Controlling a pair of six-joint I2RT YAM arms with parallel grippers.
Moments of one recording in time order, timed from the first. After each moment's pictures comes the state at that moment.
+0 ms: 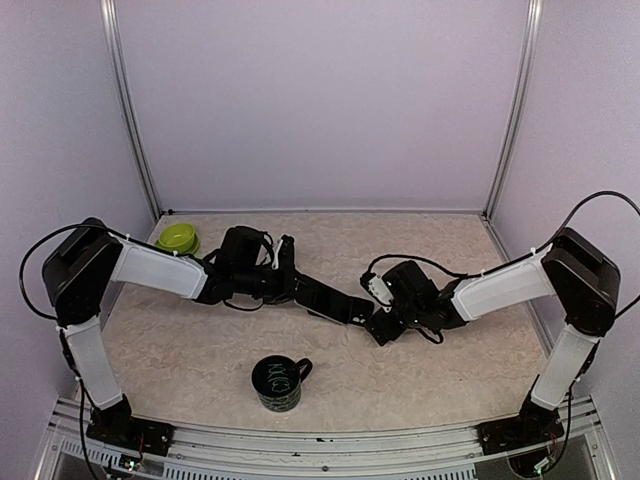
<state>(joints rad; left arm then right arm) -0.68 1.85 0.99 0.32 0.47 -0.73 0.80 1.75 0.83 0.05 0.23 -0.03</state>
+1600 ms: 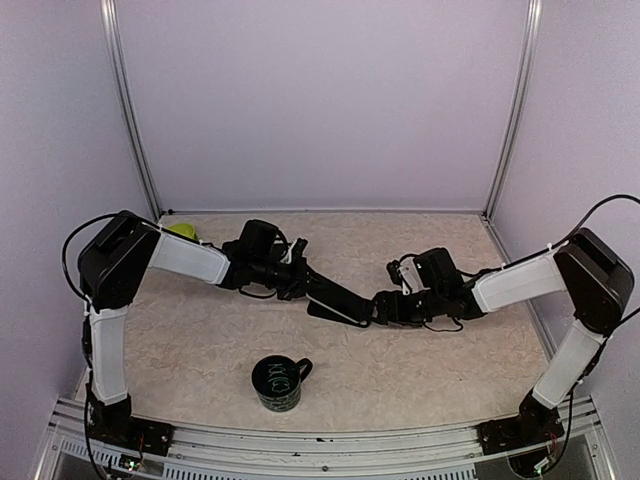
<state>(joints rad) -0.63 2.08 1.23 0.25 0.67 -0.86 0.62 1.68 0.75 0.17 -0.34 0.55</state>
